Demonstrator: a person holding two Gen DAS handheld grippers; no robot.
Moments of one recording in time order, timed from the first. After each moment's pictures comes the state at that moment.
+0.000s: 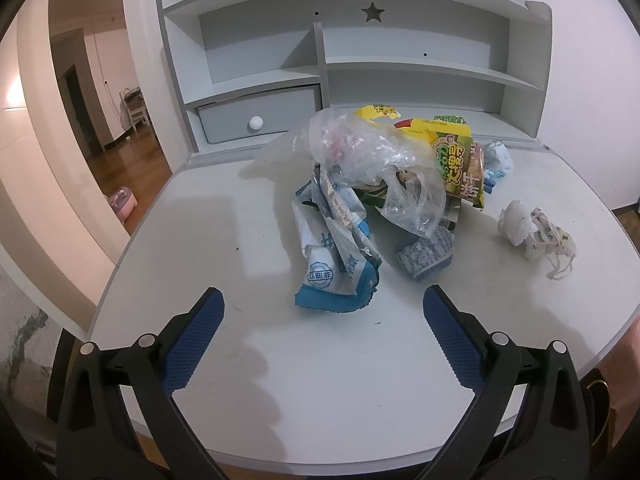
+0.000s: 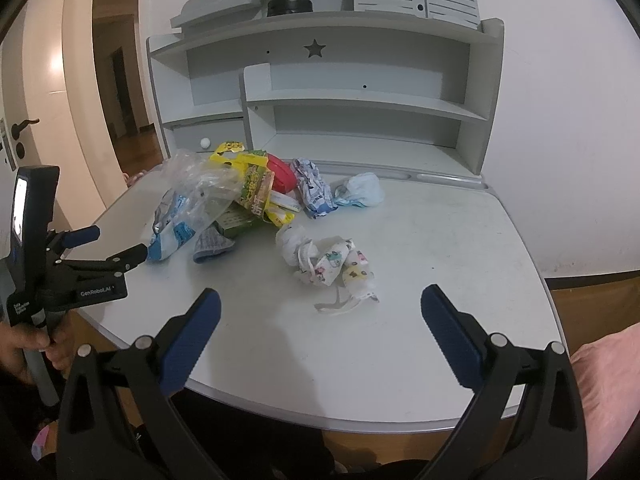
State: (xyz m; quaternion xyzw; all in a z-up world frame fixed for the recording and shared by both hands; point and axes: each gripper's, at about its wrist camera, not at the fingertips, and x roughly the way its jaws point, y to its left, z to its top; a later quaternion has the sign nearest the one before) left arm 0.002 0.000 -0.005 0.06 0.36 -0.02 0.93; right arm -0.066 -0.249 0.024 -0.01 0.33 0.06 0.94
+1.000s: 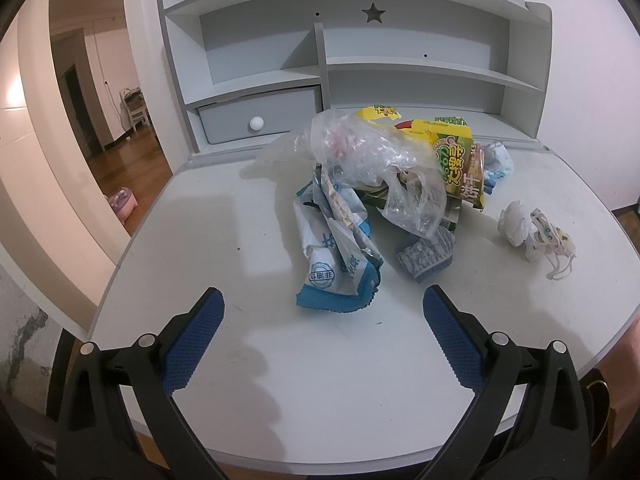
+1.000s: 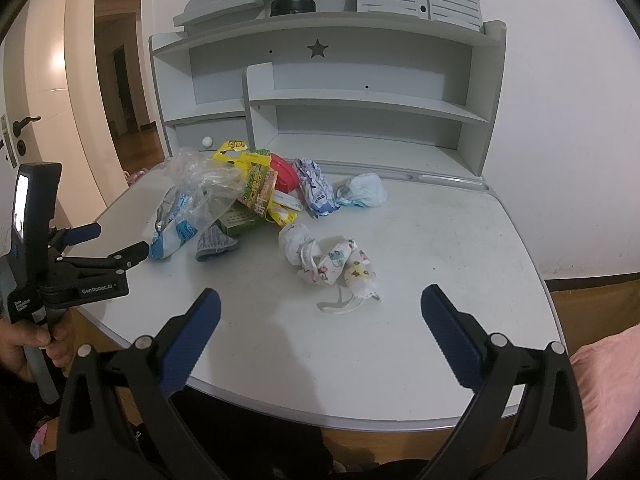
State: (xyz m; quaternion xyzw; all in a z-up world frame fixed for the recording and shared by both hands) left arm 0.001 0.002 -0.007 0.06 0.36 -0.03 0.93; right arm -0.066 -0.247 0.025 -0.01 0.33 0.06 0.94
